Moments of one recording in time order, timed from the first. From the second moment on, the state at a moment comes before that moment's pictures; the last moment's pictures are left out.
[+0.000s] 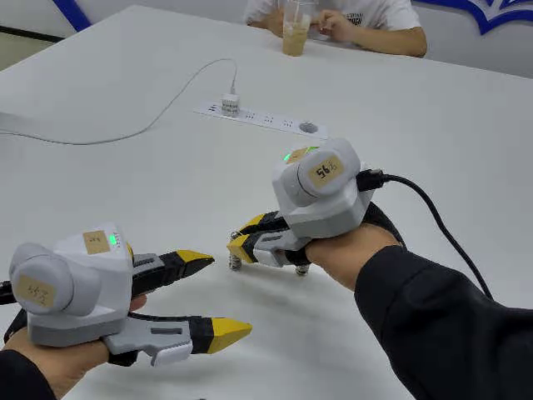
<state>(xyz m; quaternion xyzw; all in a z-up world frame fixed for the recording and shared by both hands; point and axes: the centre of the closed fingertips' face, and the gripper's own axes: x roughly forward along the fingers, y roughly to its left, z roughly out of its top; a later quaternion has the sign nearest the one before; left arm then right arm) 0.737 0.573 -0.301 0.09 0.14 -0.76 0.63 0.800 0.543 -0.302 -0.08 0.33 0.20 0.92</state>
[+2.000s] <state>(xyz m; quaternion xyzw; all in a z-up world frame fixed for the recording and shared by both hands) 0.739 0.572 -0.293 0.09 0.13 -0.76 0.63 0.725 0.541 -0.292 -0.09 0.31 0.18 0.93</state>
